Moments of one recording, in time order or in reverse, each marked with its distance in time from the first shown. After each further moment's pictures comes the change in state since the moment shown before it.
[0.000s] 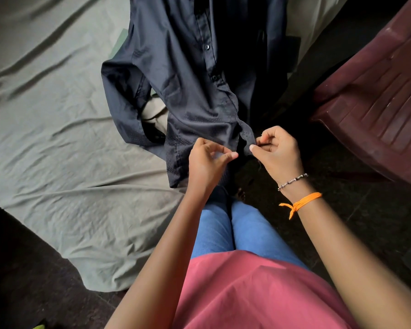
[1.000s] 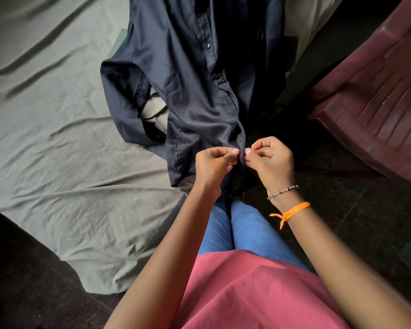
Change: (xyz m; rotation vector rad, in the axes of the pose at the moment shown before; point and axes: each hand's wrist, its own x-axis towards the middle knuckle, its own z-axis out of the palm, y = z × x) left_hand -0.012 -0.001 0.004 -0.462 -0.122 -0.326; right_hand -0.026 0.008 0.023 0.139 0.100 0.088
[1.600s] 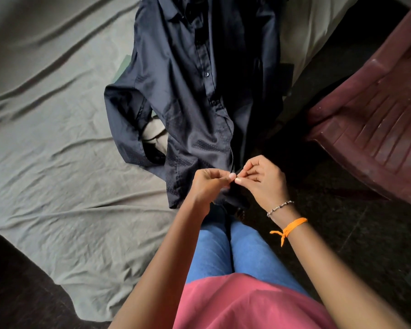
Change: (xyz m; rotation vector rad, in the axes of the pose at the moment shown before) left_hand 0.026 0.005 -0.013 0.135 -0.182 -0.018; right_hand 0.021 -0.008 -0.001 -0.100 -0.188 -0.037
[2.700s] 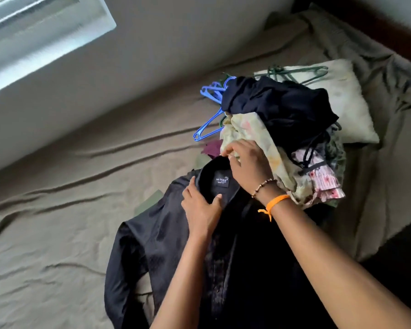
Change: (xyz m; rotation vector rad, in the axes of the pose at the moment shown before) left_hand 0.264 0.335 -0.058 0.326 0.814 0.156; right_hand 0.457 -0.296 0.070 -0.586 -0.151 -0.840
